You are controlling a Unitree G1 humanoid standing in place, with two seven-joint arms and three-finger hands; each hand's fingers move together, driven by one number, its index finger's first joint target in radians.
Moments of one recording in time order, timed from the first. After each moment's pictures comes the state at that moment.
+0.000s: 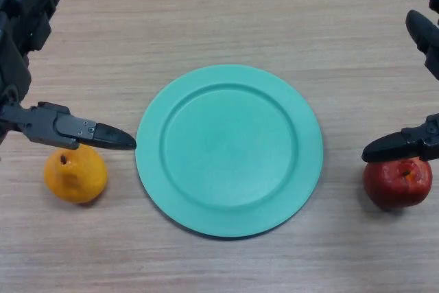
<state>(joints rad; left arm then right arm) -0.21 0.39 0.24 -0.54 -0.22 0.34 -0.19 -0.23 -0.37 -0.18 -0.59 0.20 0.64 0.19</state>
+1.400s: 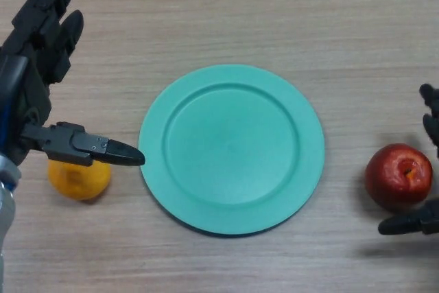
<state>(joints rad) -0.18 0.35 0.20 -0.43 -0.20 0.34 -0.20 -0.08 -0.33 -0.17 0.19 -0.03 -0.14 0.24</state>
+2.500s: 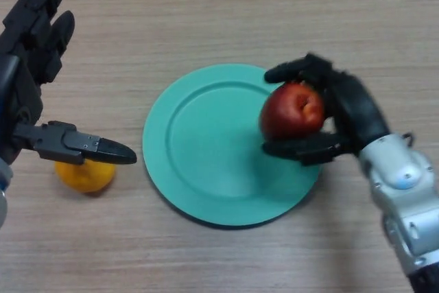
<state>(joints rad) -0.18 0.37 0.22 -0.41 -0.22 0.33 -0.20 -0.43 -0.18 0.18 0.30 -0.02 0.13 0.08</state>
